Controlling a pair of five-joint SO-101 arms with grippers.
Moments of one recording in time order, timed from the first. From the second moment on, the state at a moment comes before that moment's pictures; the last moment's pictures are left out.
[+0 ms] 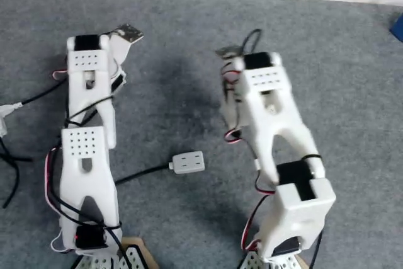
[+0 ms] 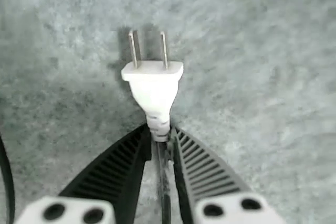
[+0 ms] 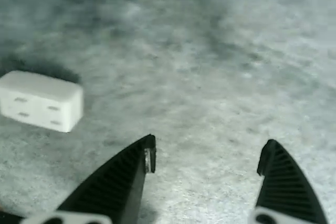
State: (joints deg) left arm -8.6 68.9 -71.1 98.1 -37.1; right arm -16.0 14.4 -6.2 92.8 11.1
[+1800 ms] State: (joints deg) left arm 18.8 30.7 -36.3 100.9 -22.2; right arm -5.6 -38.6 47.3 82.9 20.1
